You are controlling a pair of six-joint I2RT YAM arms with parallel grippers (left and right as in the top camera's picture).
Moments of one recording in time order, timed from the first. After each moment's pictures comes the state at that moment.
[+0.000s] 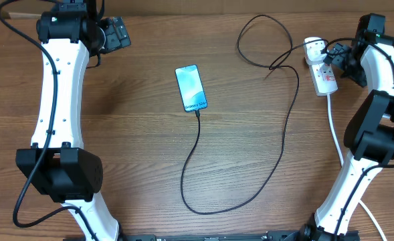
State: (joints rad) left arm 0.00 1.99 2.10 -1.15 -0.06 -0.37; right arm -0.31 2.37 2.02 -0.87 0.11 0.36
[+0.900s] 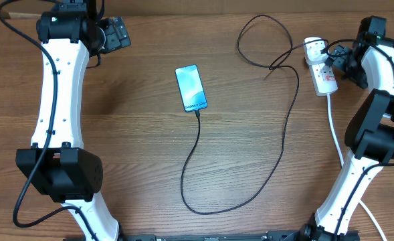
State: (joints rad) left arm 0.00 1.99 2.10 -1.15 -0.06 -0.37; right arm -0.32 2.39 2.02 -0.86 0.10 0.36
